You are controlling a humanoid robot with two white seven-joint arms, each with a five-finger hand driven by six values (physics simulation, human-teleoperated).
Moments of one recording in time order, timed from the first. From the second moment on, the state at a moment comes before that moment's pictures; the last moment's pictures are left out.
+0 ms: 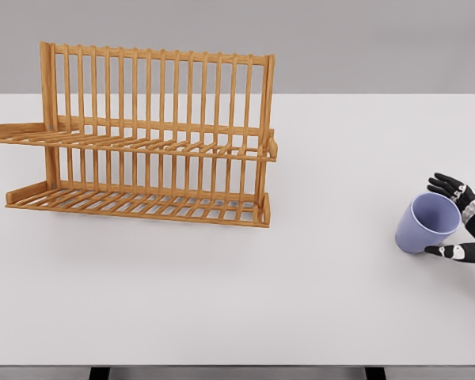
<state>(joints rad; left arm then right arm) 0.02 0.00 0.02 -0.04 -2.27 0.06 -0.34 0.13 -0.75 0.05 -1.32 -0.71 -0.47 0.61</state>
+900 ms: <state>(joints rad) 0.02 0.00 0.02 -0.04 -2.27 0.06 -0.34 0.10 -0.74 0.08 -1.33 -0.70 -0.47 0.61</state>
